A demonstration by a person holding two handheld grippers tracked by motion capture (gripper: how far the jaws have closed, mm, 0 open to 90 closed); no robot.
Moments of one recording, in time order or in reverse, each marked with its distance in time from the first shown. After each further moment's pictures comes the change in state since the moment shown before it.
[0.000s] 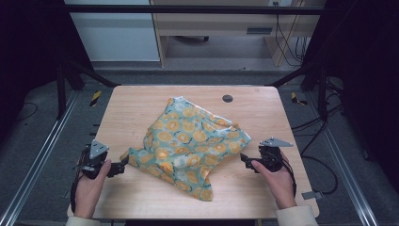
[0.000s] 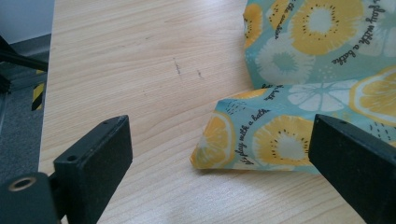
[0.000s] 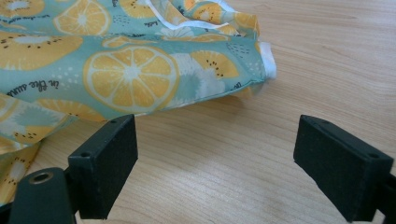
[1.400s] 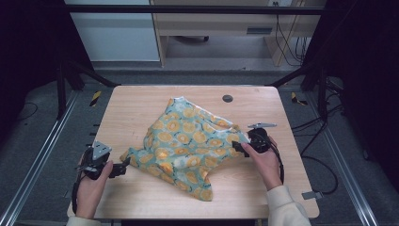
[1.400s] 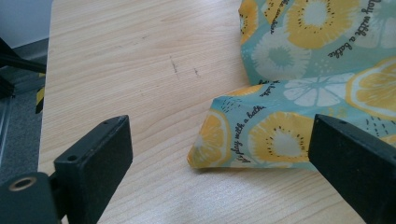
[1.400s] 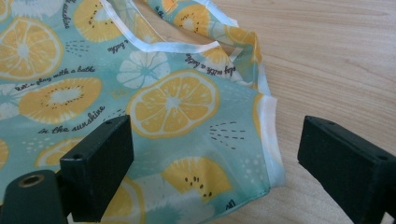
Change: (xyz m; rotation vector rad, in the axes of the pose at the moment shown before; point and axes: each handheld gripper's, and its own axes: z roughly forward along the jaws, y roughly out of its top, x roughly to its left) left arm -0.005 0.000 0.001 0.007 0.007 0.030; right arm -0.006 0.040 0.056 0.115 -0.026 0.062
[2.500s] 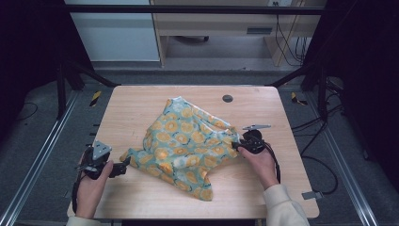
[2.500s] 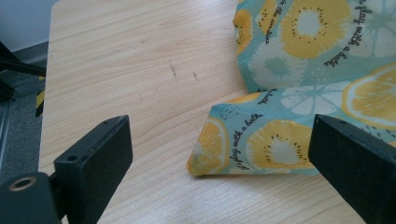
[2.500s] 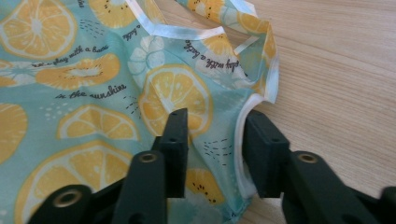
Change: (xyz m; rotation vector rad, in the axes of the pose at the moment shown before) left arm -0.001 0.002 0.000 -0.006 -0.004 0.009; right arm 0.008 -0.004 0.013 0.035 0.065 -0.038
